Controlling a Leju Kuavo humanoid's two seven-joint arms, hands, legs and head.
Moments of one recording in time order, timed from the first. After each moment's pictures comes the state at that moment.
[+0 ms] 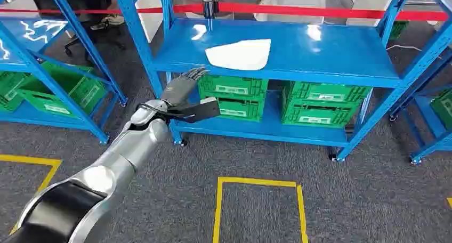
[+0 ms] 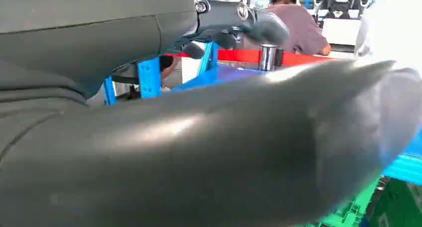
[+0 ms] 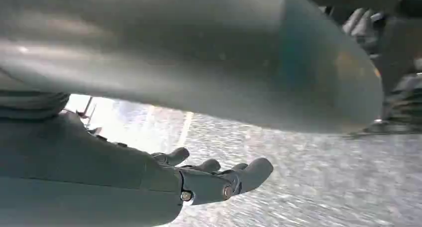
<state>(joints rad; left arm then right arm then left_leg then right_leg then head) -0.92 -0.18 -0.34 -0.39 -0.93 0.13 -0.27 -0.03 0.05 -0.58 -0.19 0.50 0.11 0.25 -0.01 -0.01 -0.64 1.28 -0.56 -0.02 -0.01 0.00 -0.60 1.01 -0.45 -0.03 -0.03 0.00</state>
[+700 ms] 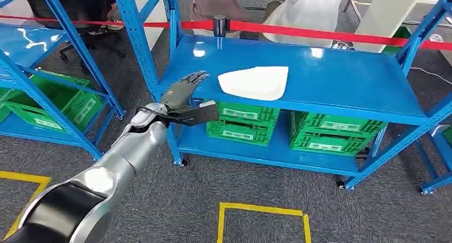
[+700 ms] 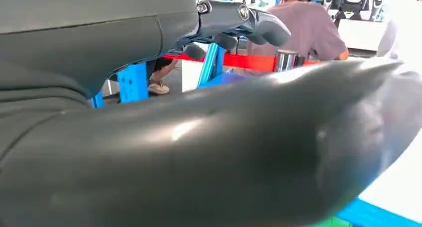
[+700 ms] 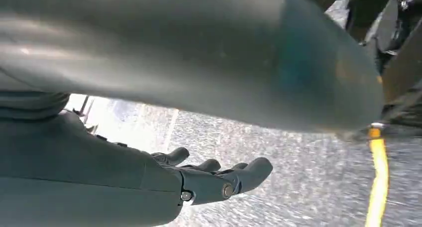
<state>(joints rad) -0.91 -0.19 -0.35 -0.38 -0.93 0.13 -0.28 -0.03 0.04 -0.58 -0.19 0.51 0.12 0.25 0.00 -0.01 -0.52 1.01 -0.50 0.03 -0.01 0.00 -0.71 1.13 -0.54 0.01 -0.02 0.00</state>
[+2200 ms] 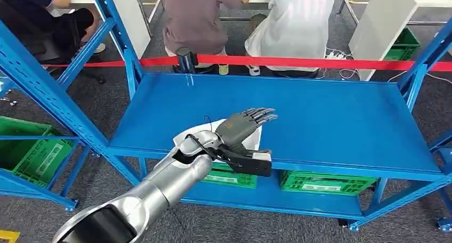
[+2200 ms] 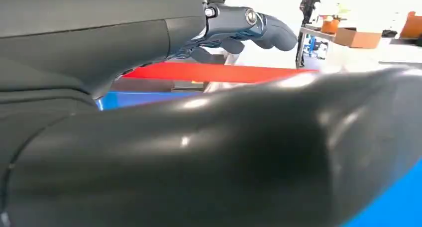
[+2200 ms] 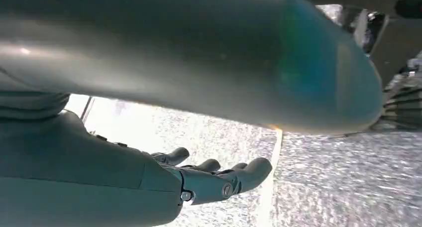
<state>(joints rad) -0.78 -0.35 -0.66 -0.52 -0.85 0.08 -0.37 -0.03 0.04 -0.59 -0.18 0.51 0.10 0.26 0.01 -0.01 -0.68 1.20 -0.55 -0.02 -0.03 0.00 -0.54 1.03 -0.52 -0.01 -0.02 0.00</state>
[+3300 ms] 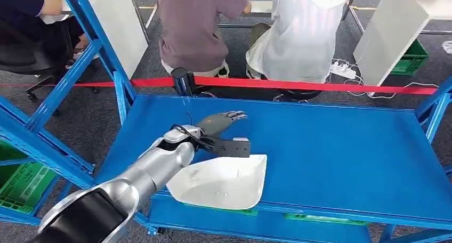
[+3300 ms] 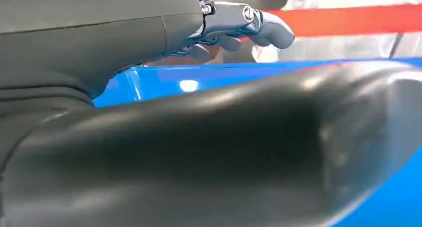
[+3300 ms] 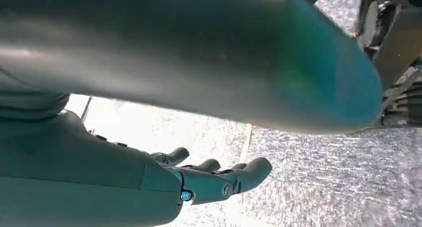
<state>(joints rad) -0.88 -0.25 -0.68 -0.34 -0.71 -0.08 -0.28 -0.04 0.04 -0.61 -0.18 0.54 0.10 0.26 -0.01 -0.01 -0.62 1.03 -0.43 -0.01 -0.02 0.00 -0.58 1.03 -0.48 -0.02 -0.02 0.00</state>
